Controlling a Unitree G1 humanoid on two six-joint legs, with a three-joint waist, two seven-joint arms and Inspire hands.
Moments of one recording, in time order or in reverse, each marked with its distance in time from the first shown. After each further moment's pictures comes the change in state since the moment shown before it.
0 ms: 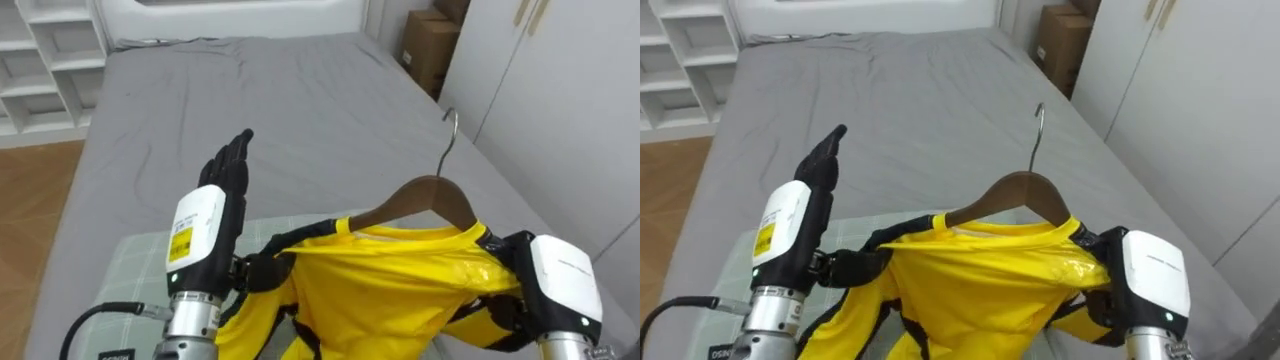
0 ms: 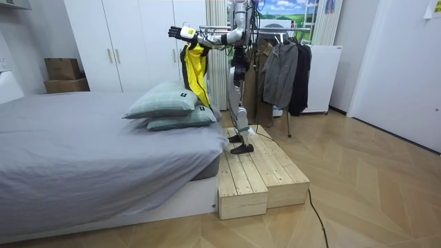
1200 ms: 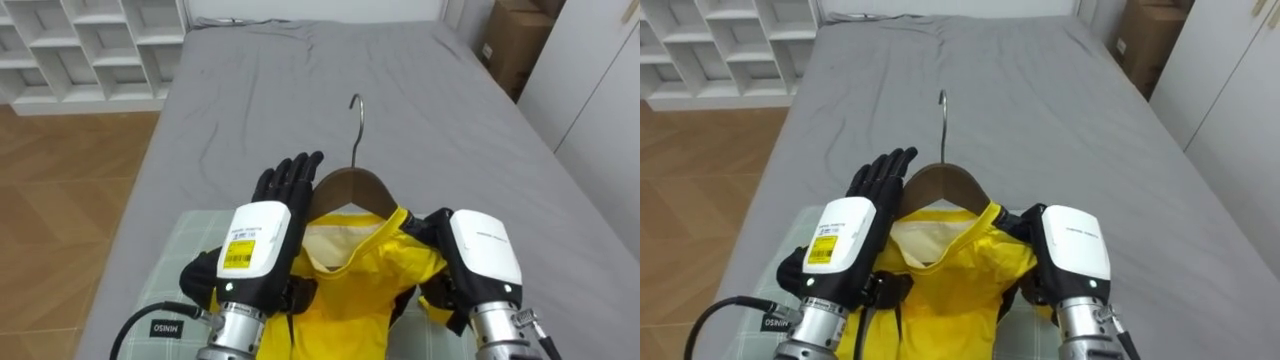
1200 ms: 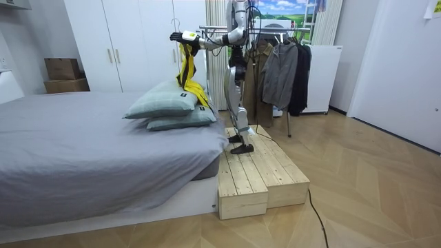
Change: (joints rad) left arm -0.048 -0.005 -0.194 0.047 0.164 0.062 0.025; right arm -0.102 0.032 0.228 -0.071 -0.006 0.056 0.066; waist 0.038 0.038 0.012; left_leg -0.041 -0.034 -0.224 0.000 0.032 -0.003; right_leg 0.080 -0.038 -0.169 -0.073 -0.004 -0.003
